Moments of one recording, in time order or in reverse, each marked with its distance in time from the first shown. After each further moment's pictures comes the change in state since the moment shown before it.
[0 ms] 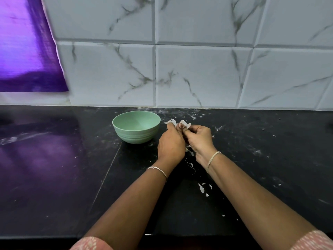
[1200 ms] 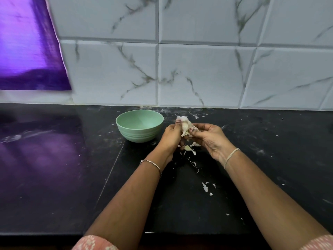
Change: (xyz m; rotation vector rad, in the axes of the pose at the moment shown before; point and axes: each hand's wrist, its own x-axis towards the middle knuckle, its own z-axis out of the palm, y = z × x) left_hand 0.020 -0.012 -0.003 -0.760 -0.283 -0.193; right_hand 0.007 -0.013 -0.032 0.105 -0.144 0.136
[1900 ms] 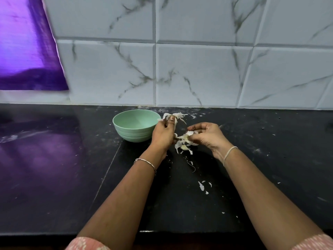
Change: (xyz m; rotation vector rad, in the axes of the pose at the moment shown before) left_hand 0.006 0.002 -0.008 0.072 0.186 0.102; right_hand 0.002 -0.002 -0.009 -0.384 0.011 -0.080
